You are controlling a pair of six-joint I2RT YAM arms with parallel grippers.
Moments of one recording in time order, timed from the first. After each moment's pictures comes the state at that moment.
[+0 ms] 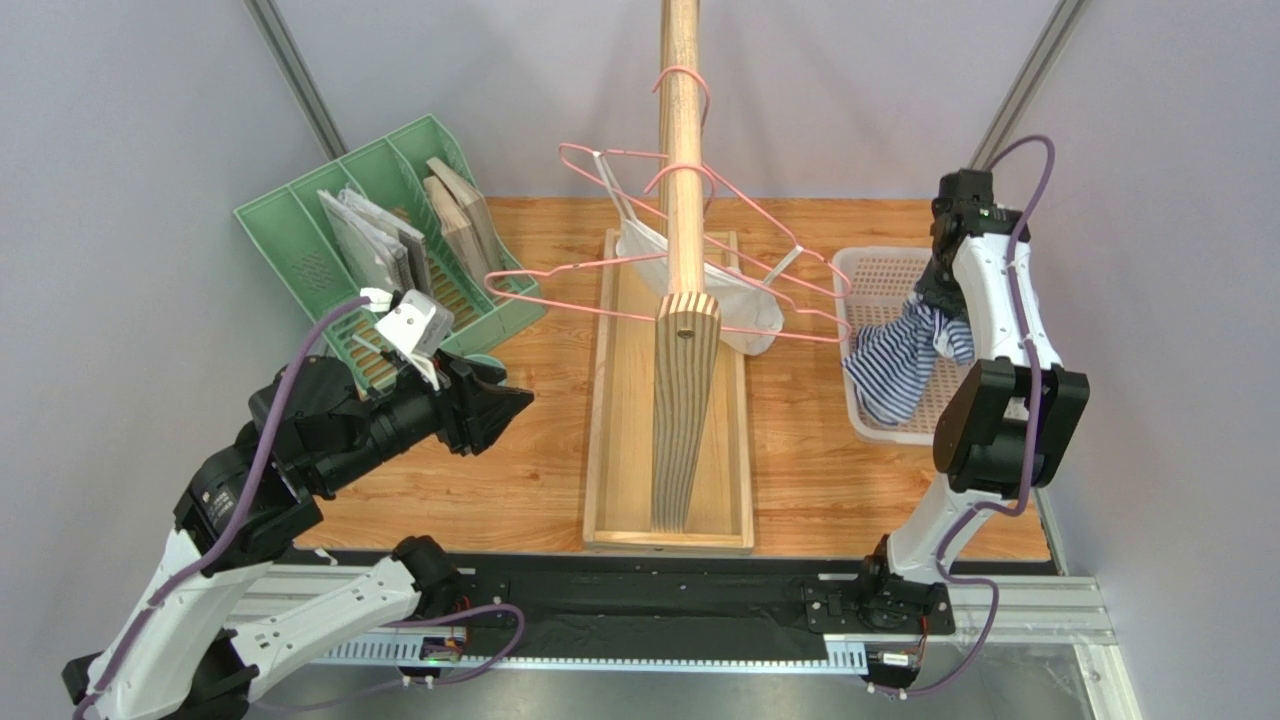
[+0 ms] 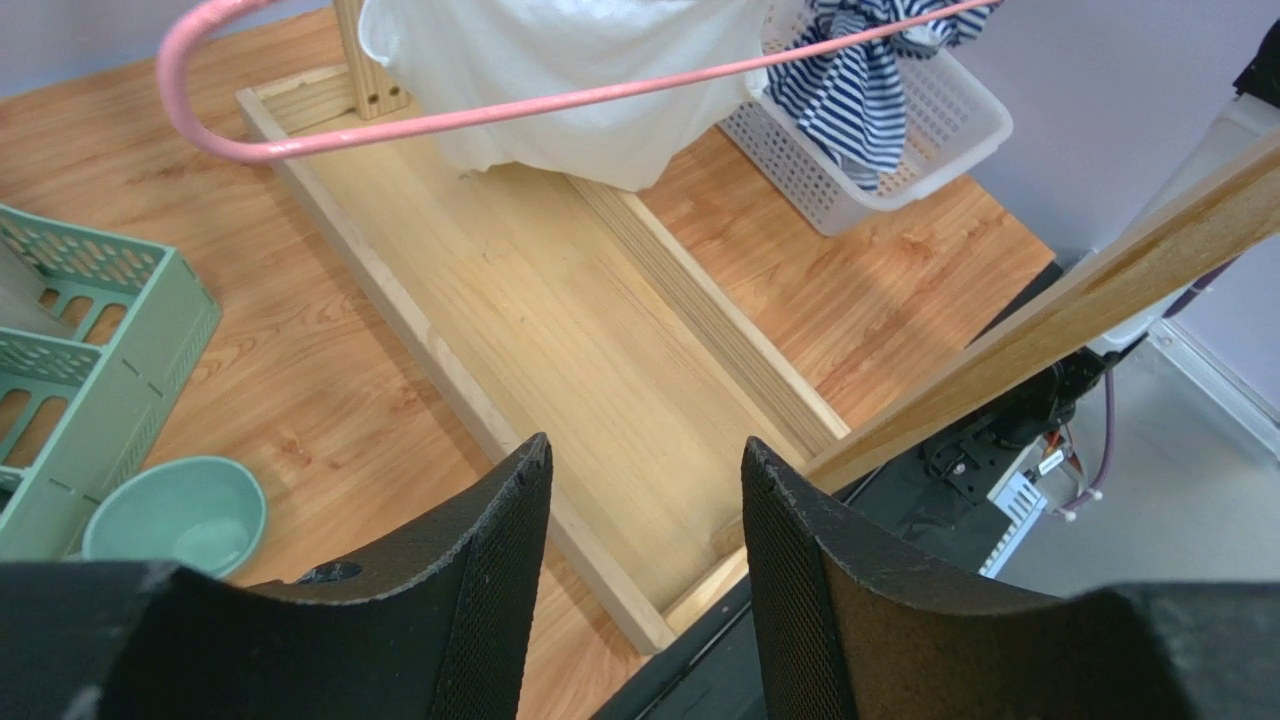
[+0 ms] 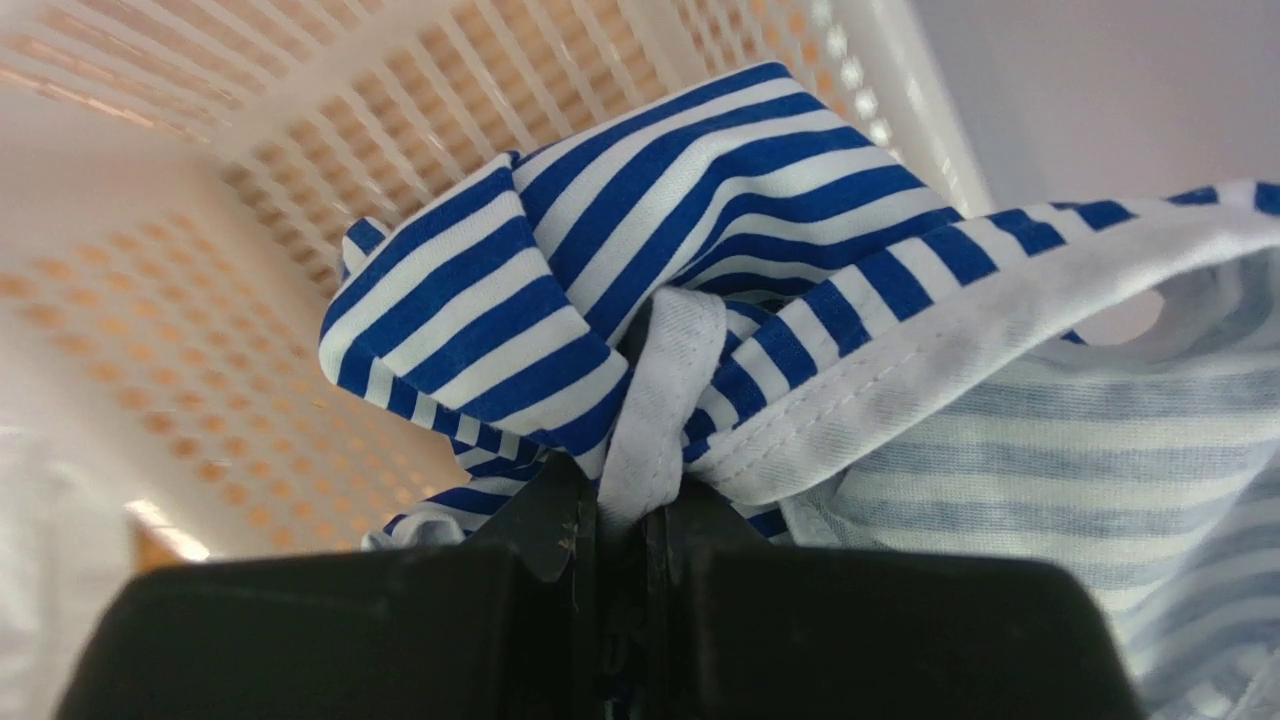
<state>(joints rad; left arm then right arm) -0.80 0.68 1.29 -0.83 0.00 -0.23 -0.17 1.78 1.74 -1.02 0.37 0.33</state>
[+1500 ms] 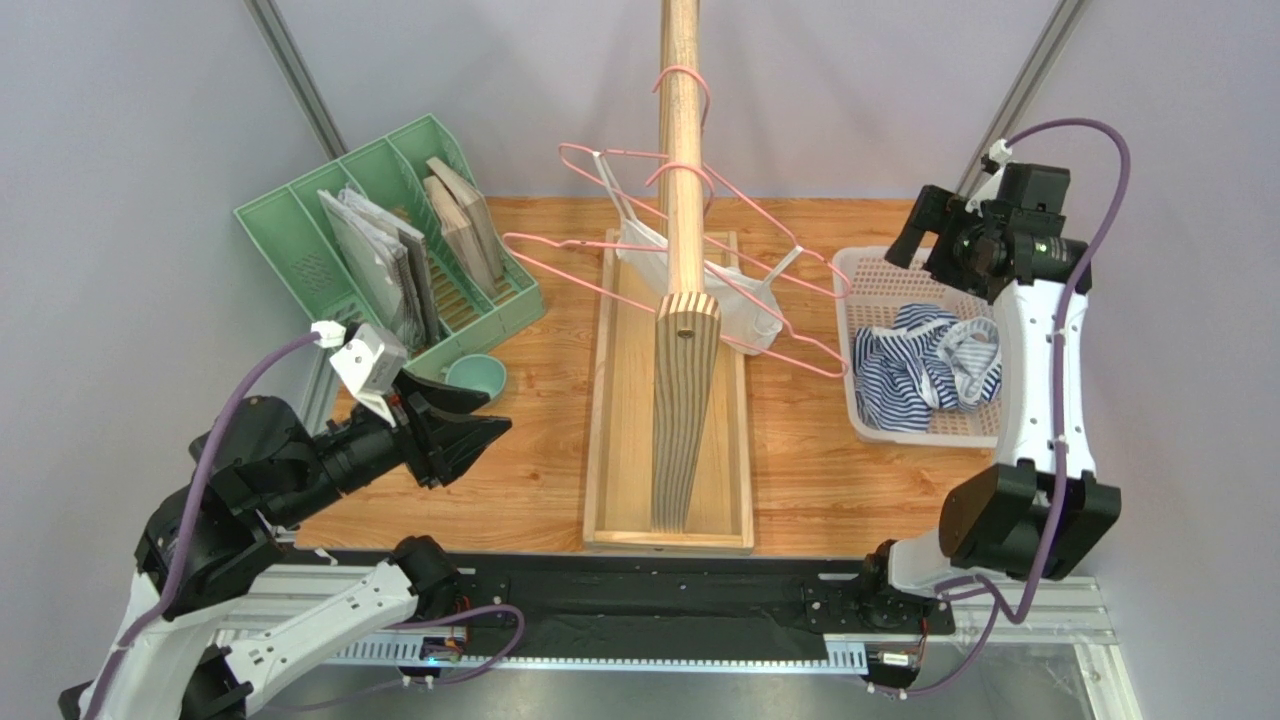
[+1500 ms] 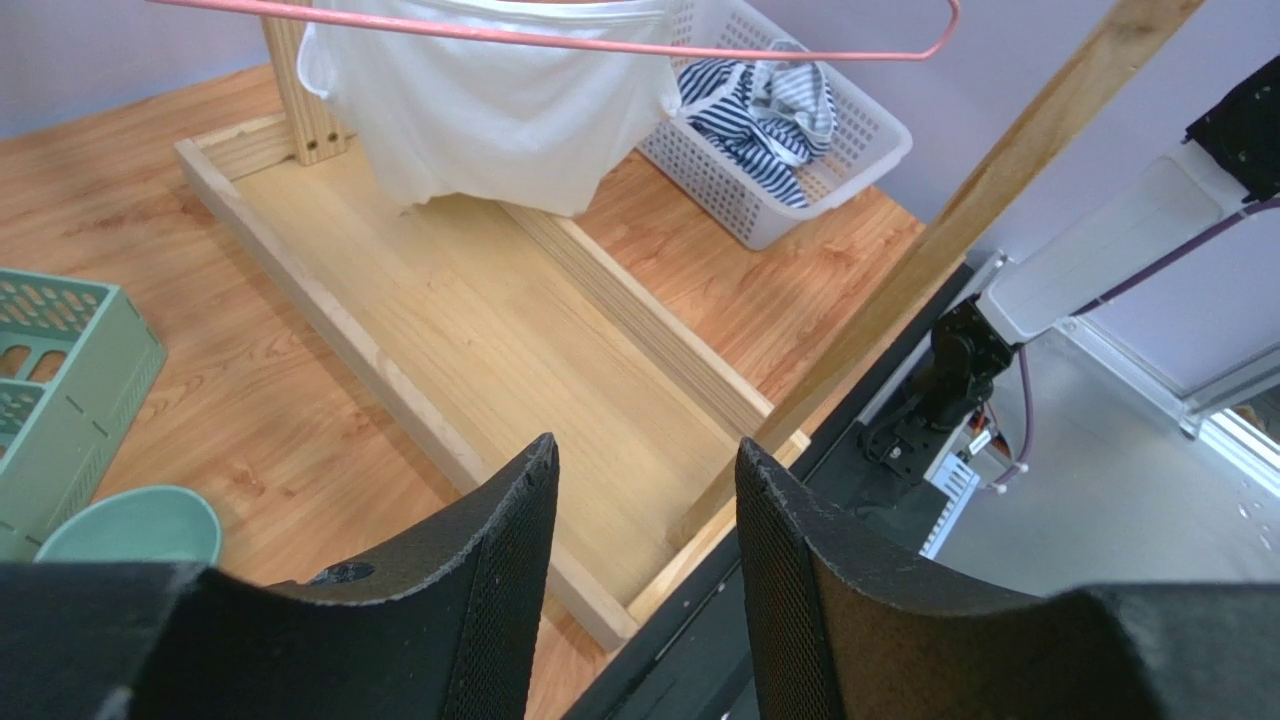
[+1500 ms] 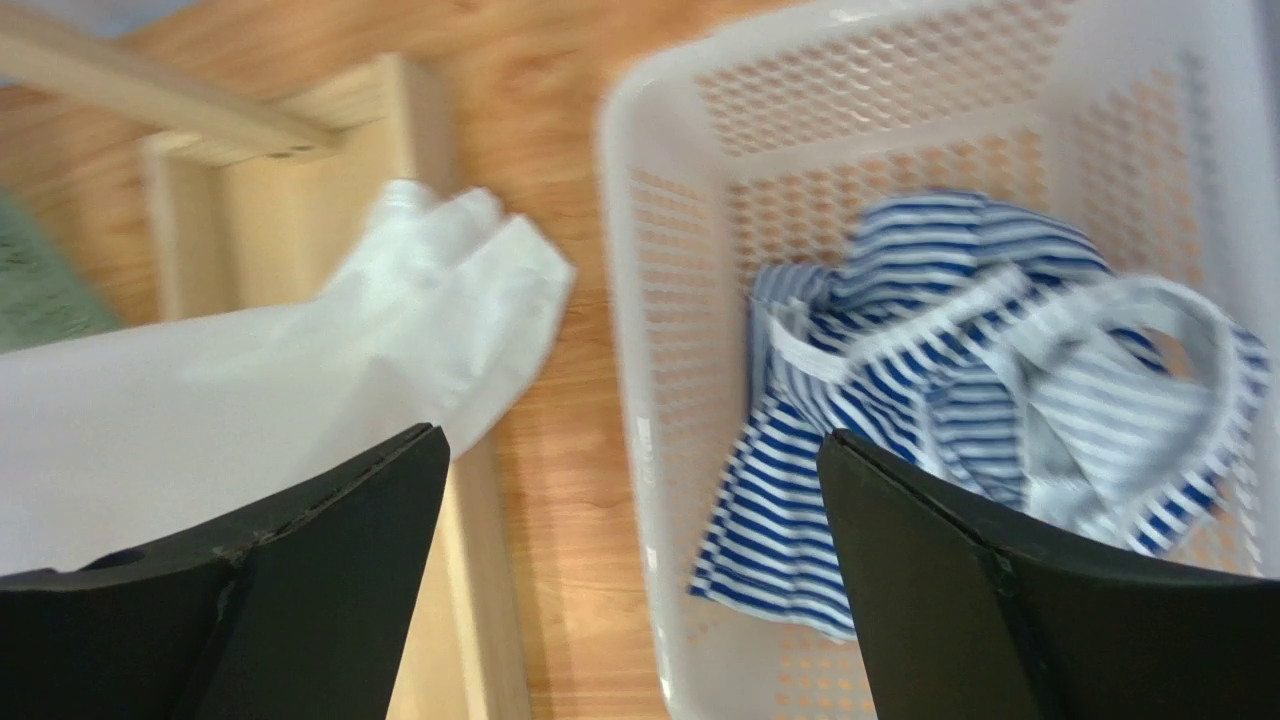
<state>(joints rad) -0.80 0.55 1.27 -0.84 0.08 -0.24 -0.22 1.47 1.62 -0.88 -0.18 0.20</state>
